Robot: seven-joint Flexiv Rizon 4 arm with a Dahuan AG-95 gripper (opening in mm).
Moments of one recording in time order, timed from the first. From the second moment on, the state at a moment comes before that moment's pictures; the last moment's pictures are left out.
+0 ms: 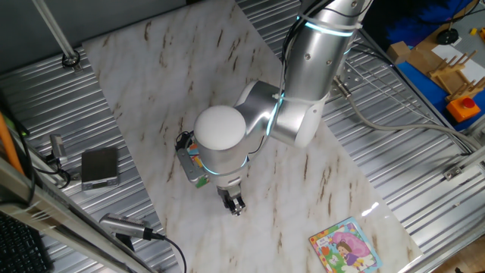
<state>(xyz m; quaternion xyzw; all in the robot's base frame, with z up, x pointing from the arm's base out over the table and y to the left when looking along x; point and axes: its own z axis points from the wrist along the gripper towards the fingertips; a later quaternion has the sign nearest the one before) 0.507 0.281 0.009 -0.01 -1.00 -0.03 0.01</state>
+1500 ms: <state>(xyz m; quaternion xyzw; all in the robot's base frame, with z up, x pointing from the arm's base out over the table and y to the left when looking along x) 0.507 0.283 0.006 0.00 -1.00 -0.03 0.01</state>
